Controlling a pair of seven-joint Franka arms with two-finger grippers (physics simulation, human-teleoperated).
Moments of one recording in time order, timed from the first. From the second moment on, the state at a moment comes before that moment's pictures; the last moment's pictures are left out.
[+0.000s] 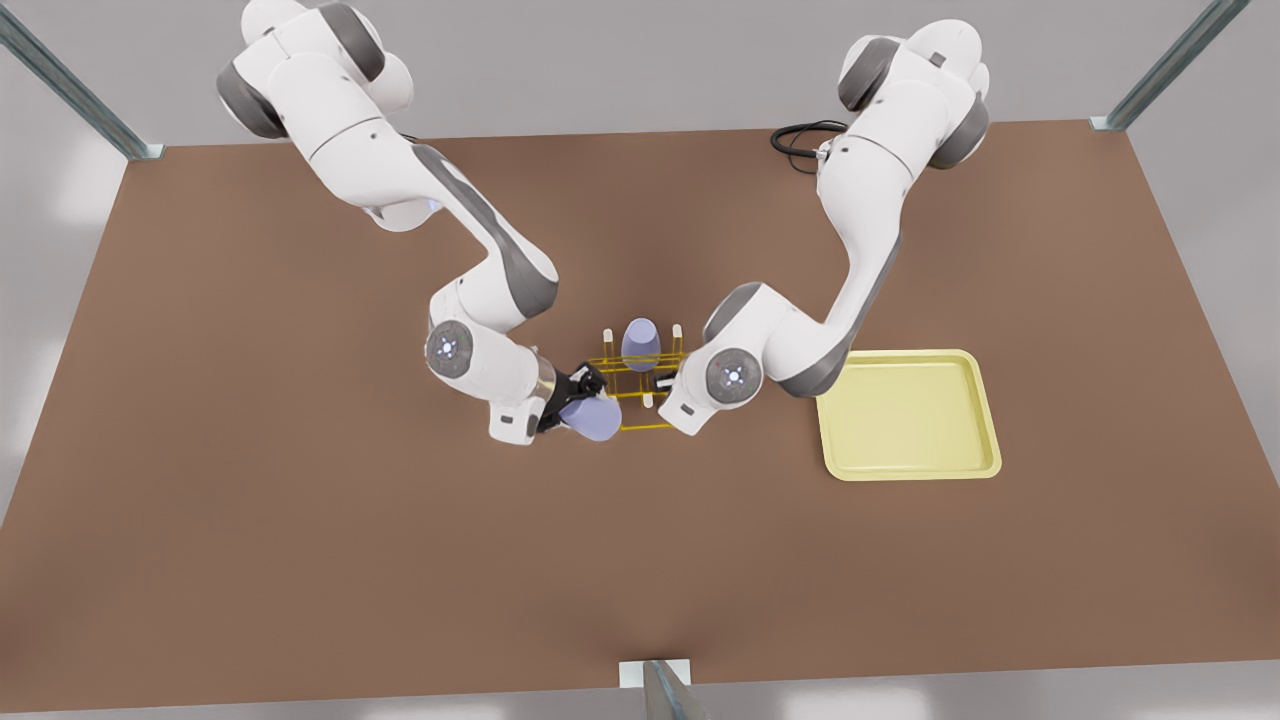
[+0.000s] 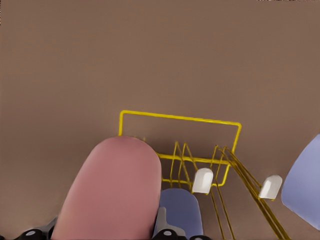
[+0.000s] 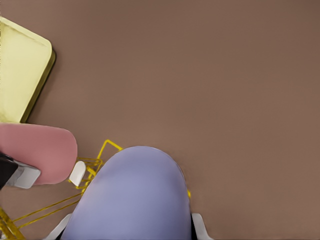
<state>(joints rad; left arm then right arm) -0.38 0.74 -0.33 -1.26 -0.06 1.73 -0.81 0.27 0.51 0.33 -1.65 0.34 2.29 -0.13</state>
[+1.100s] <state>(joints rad) -0.14 0.26 -0.06 -1.30 0.06 1.25 -0.52 0.30 0.55 0.36 -1.63 0.33 2.17 0.09</state>
